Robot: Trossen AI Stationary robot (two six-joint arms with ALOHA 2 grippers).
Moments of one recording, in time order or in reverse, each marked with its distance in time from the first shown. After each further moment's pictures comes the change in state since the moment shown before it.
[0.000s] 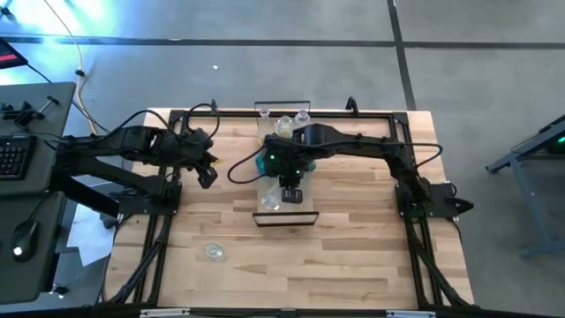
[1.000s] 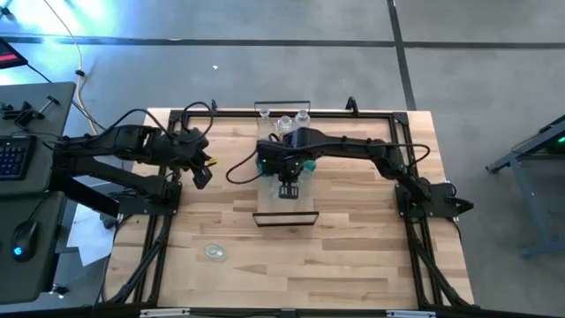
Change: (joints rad) left arm 0.000 -0.042 0.000 -0.002 0.045 0.000; right arm -0.018 0.095 0.000 -0.052 0.166 -0.008
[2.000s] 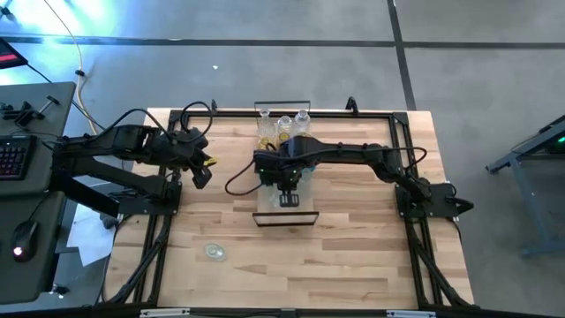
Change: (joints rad) left arm 0.000 -0.005 0.000 0.001 -0.001 0.001; right arm 0.035 0.027 0.001 0.006 -0.029 -0.050
